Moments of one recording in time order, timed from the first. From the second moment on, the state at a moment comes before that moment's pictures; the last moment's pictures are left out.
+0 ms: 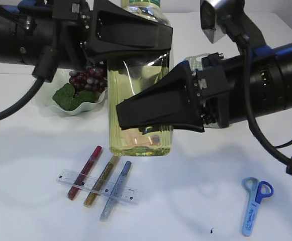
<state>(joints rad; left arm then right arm) -0.38 1.63 -1.09 -1.68 1.19 1.22 0.35 1.45 -0.90 1.46 1.13 -1.16</state>
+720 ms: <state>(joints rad) -0.37 1.63 -1.09 -1.64 1.18 1.20 0.35 1.45 -0.90 1.41 1.13 -1.05</state>
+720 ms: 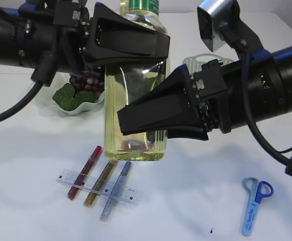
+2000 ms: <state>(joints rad) -0.27 1.63 -1.09 -1.48 1.15 1.17 0.35 1.44 -0.90 1.08 1.17 -0.78</state>
